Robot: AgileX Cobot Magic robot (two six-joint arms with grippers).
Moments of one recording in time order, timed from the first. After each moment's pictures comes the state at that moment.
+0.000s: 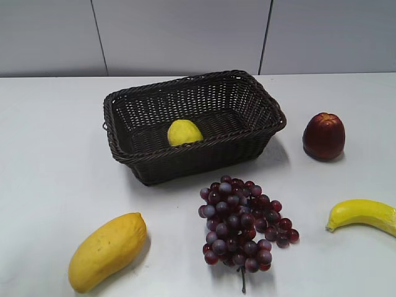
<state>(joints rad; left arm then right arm) -0.50 1.03 -1.08 0.19 1.22 -0.11 0.10 -0.01 -0.50 0.01 1.05 0.01</state>
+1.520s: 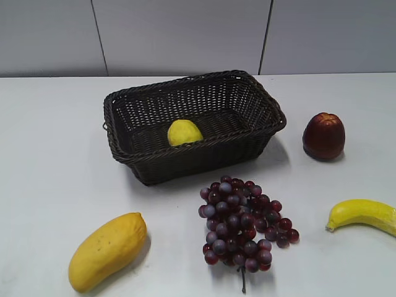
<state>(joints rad) -0.50 0.22 -0.49 -0.01 1.10 0.01 0.10 -0.01 -0.50 0.01 1.05 0.01</state>
